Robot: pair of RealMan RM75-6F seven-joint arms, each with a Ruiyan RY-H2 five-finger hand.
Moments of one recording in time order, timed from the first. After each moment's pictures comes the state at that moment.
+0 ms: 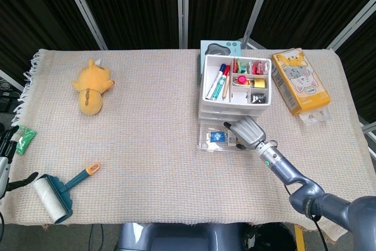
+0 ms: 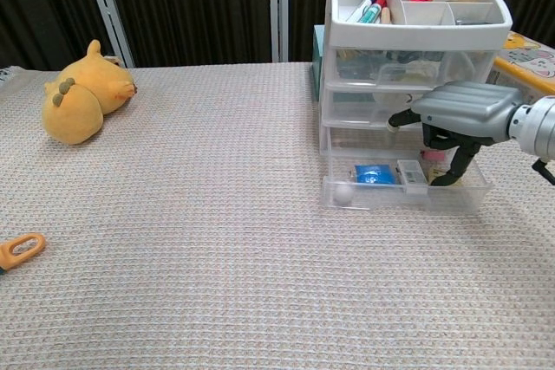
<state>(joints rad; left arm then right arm) -0.07 -1.07 -0.05 -1.67 1.50 1.51 -0.01 0.78 -1.56 0.02 -1.04 -1.54 0.95 0.01</state>
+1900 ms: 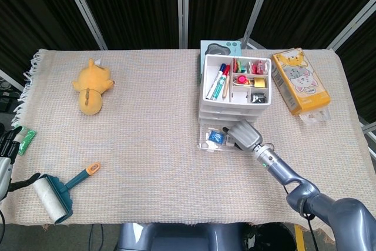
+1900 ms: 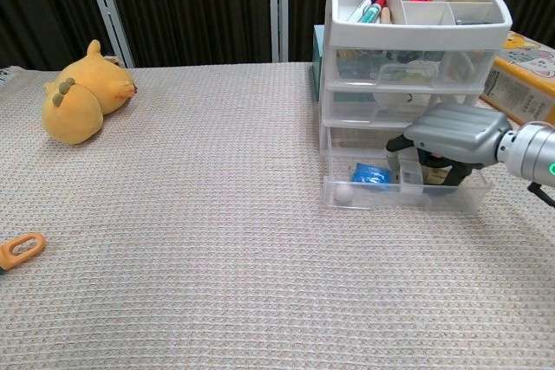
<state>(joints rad) -0.07 -1.07 -0.04 -1.67 1.52 1.51 -0.02 0.77 -1.70 -0.03 -0.79 -1.62 0.98 0.06</state>
